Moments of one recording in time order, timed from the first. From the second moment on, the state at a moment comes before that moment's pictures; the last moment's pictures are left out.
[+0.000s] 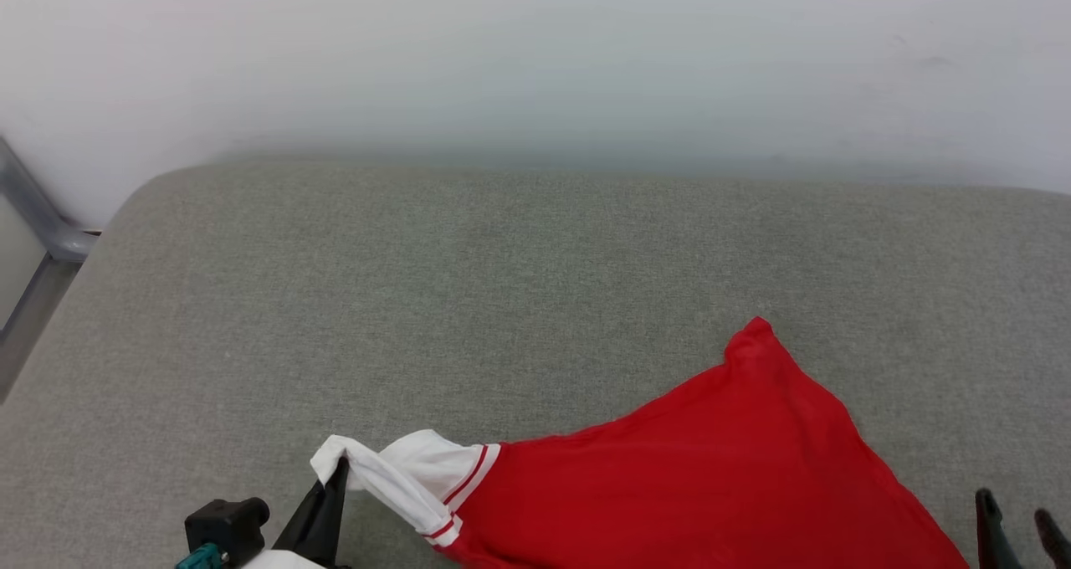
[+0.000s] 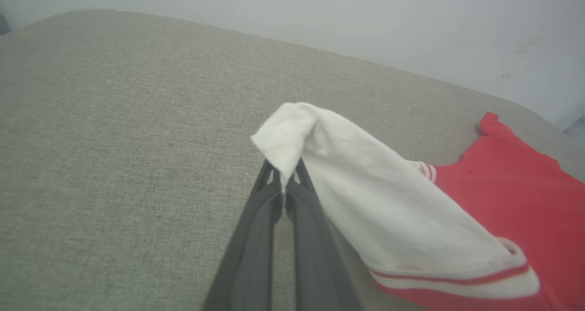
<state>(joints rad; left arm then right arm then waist) 0.02 0.23 -0.18 0.33 -0.47 -0.12 -0.25 0.19 -0.05 -0.36 0.11 0.36 0.13 0.12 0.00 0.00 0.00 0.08</state>
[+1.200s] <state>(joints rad) -0.17 0.21 -0.23 0.20 -0.46 -0.13 -0.26 -0.58 -0.27 0.13 0.50 0.35 0.13 0.85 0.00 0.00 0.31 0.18</state>
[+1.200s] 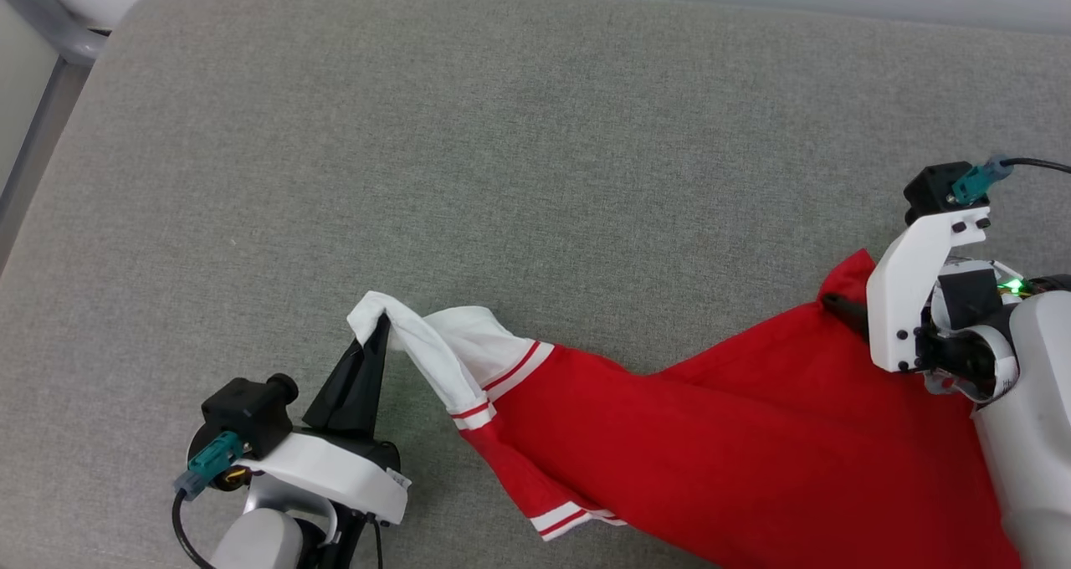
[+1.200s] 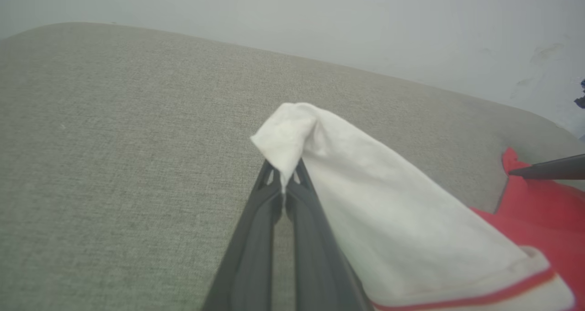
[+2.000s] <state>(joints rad) -0.30 0.32 -0.26 0.23 -0.49 -0.13 -0.26 -0.69 -0.28 0.07 0.52 0.40 0.13 0.73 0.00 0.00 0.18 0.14</state>
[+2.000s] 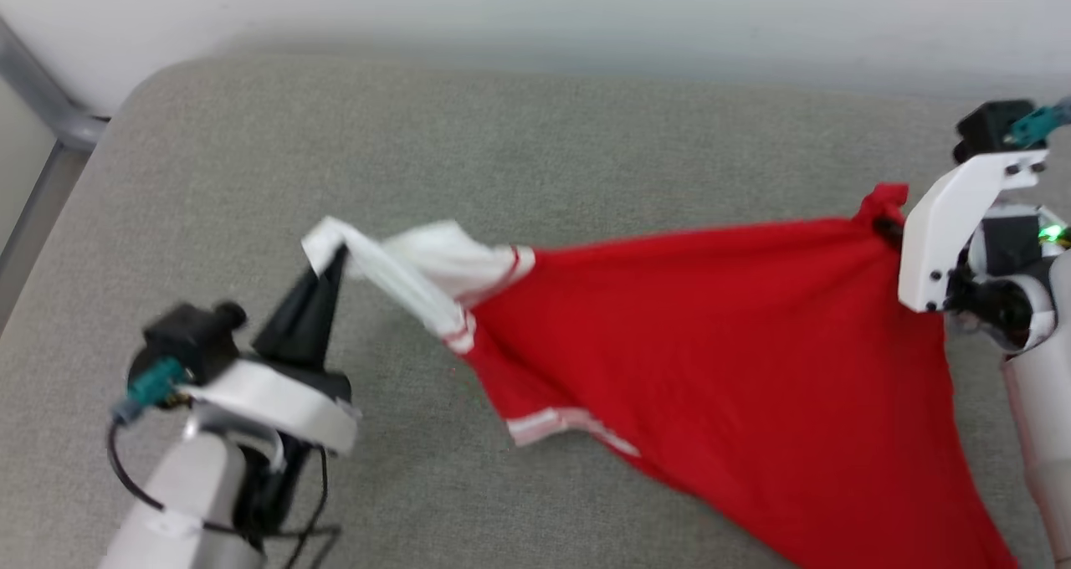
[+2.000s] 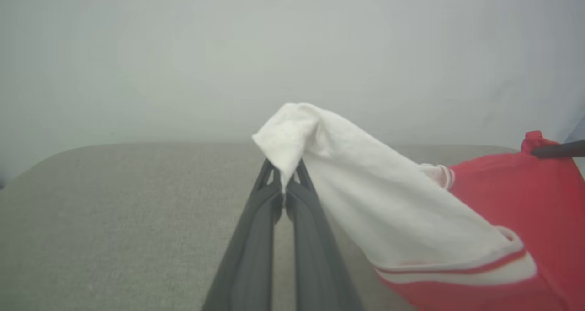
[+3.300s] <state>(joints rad) -1.62 0.56 -0.35 0.77 -0.71 -0.14 -0.22 -1.53 -0.15 -0.17 0.53 -0.02 0.14 0.31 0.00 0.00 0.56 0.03</state>
